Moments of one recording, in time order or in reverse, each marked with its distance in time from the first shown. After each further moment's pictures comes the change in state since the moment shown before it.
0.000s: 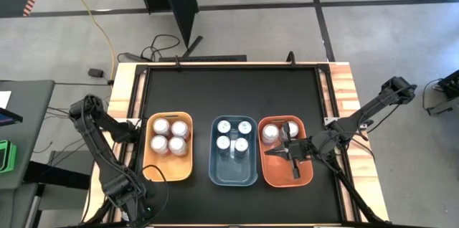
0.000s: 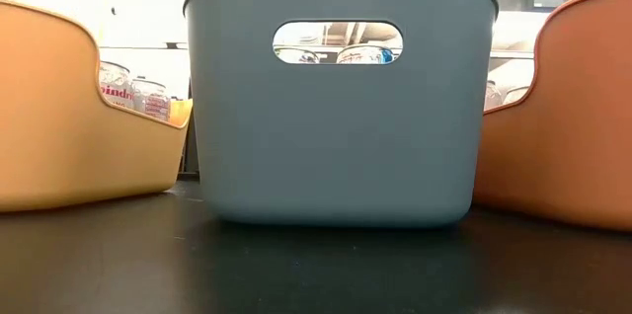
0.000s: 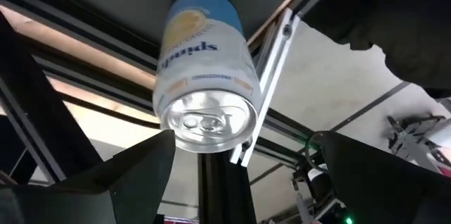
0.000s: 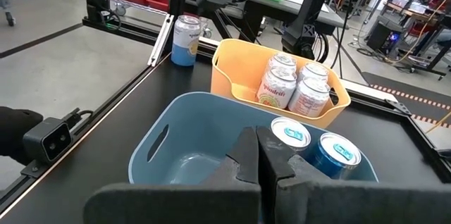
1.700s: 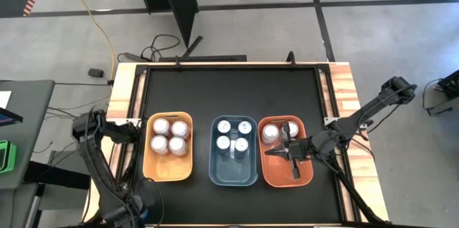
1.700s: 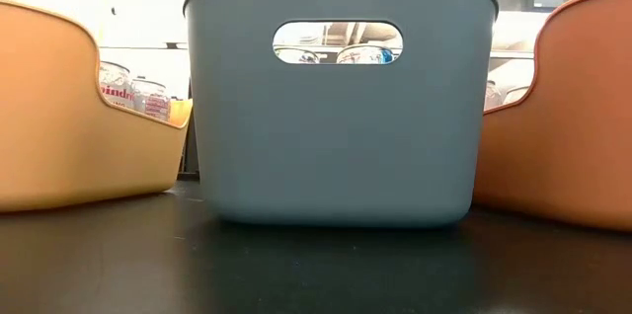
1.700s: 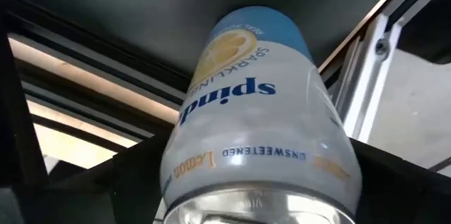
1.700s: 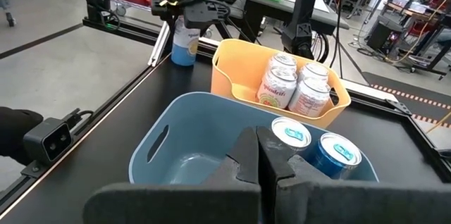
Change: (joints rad) left arm -0.147 0.193 -0.005 -0.034 -0.113 0.044; right arm 0.000 0.000 0.000 0.000 0.000 0.001
